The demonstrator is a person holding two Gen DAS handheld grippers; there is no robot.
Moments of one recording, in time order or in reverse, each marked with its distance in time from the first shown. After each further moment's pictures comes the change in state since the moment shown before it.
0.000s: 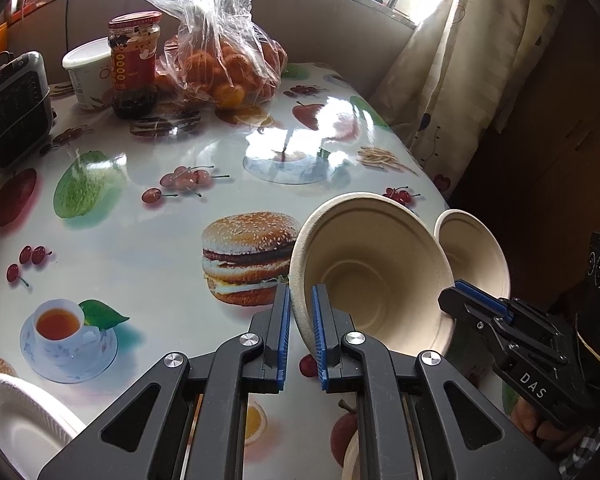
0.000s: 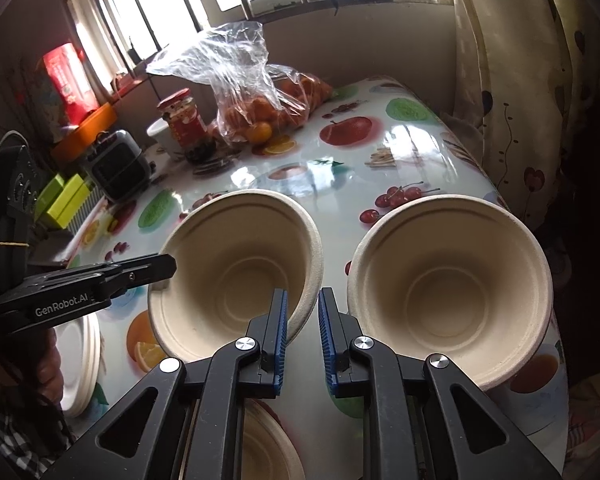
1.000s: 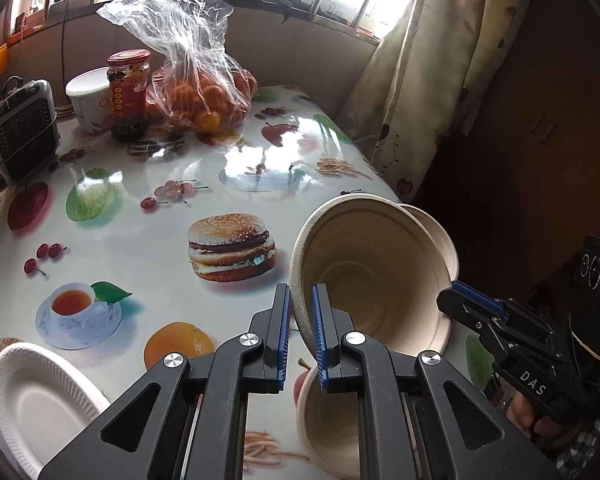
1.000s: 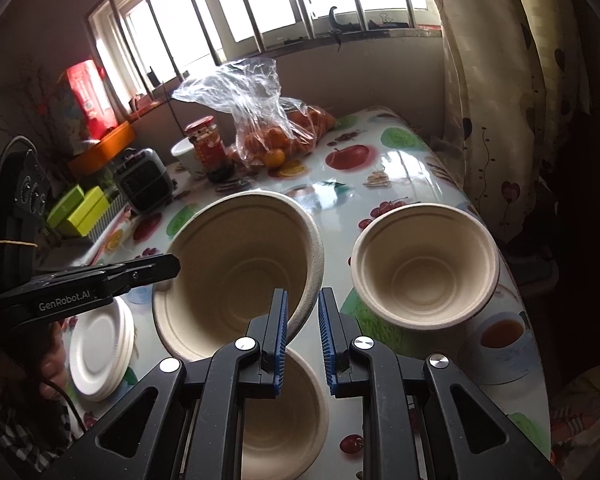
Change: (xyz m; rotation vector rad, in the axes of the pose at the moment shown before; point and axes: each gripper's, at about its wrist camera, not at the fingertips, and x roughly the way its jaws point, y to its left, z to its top) left arm -0.058 -0.024 -0.024 0.050 -0.064 -0.058; right arm -0.071 0.016 -0.025 -0.005 -0.092 0.000
